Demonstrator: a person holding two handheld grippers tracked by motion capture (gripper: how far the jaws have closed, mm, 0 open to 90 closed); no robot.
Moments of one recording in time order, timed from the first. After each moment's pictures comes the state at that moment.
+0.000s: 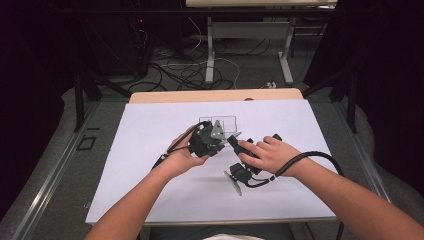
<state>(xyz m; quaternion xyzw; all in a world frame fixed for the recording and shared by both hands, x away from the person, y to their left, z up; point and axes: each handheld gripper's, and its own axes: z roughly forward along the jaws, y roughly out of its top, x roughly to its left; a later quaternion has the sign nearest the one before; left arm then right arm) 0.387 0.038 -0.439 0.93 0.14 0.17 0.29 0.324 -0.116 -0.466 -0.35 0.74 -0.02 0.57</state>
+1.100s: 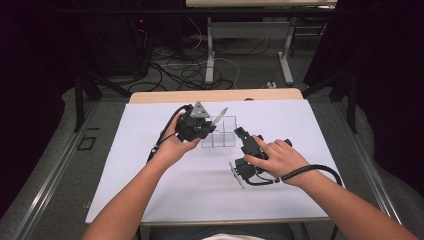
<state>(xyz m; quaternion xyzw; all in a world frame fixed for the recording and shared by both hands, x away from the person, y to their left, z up) 0.417 0.075 -0.421 0.87 0.24 0.18 0.39 0.326 -0.131 -0.465 -0.22 0.78 0.03 0.58</state>
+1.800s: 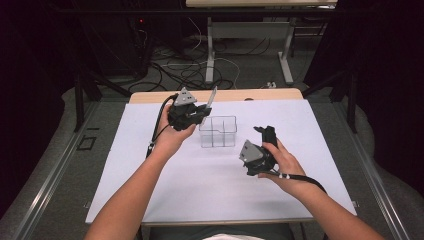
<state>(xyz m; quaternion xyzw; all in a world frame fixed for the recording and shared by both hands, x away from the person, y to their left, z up) 0.436 0.093 -0.410 0.79 0.29 0.20 0.50 0.342 -0.160 -0.470 0.13 0.86 0.23 0.44</state>
